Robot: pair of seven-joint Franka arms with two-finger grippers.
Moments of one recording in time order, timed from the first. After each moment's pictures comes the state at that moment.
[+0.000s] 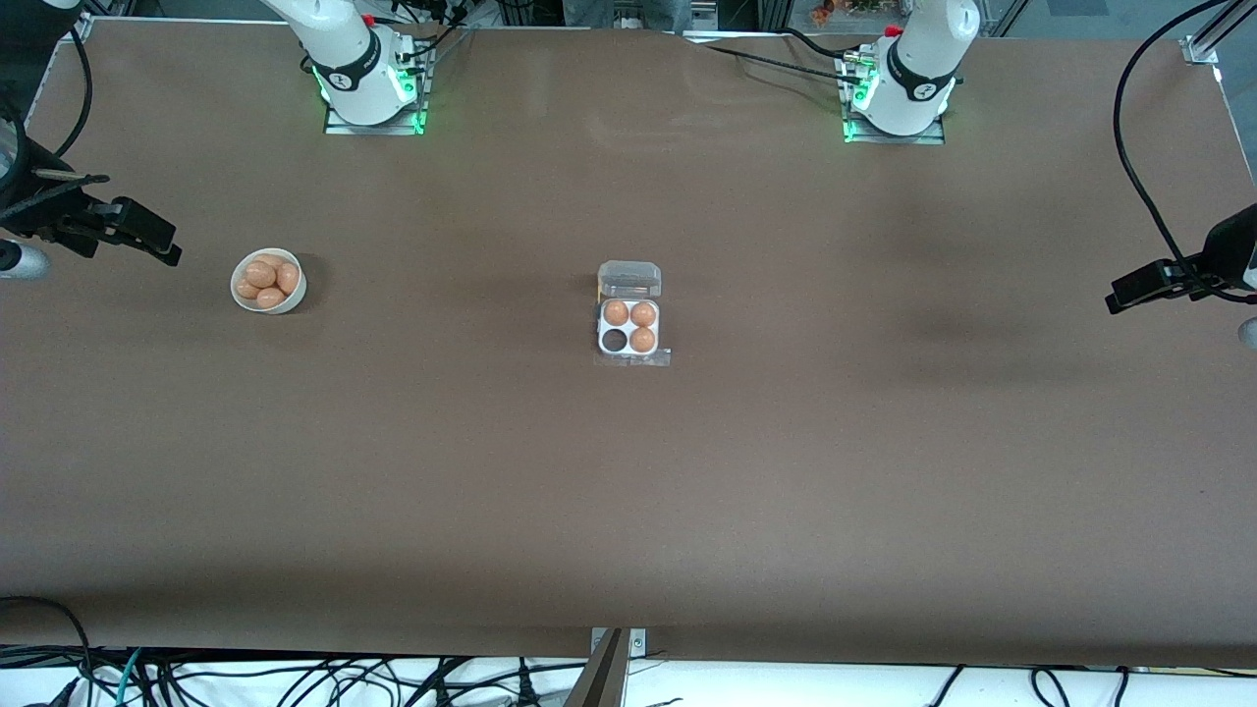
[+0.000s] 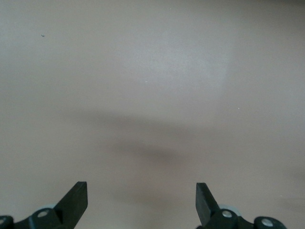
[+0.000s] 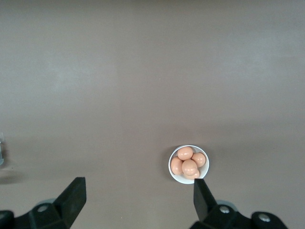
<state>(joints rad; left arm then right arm) 0.05 0.13 0.06 -1.56 0.01 1.64 -0.10 0.07 0.00 -0.07 -1.65 -0.01 1.66 0.10</state>
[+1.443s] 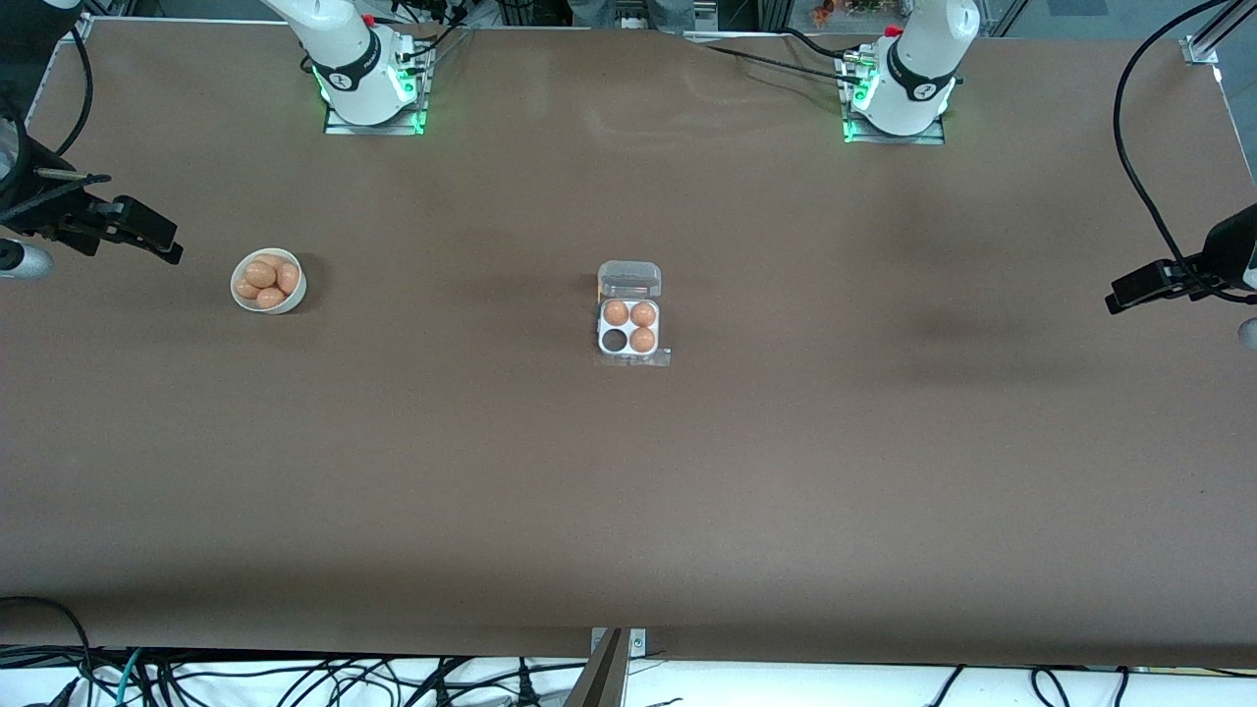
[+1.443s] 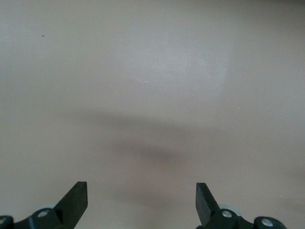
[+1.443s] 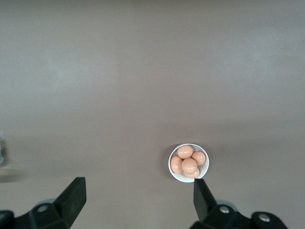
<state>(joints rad) 0.05 0.13 0.06 -1.56 0.01 1.64 -0.10 0.07 0.00 -0.07 -1.65 -0.01 1.65 0.10</state>
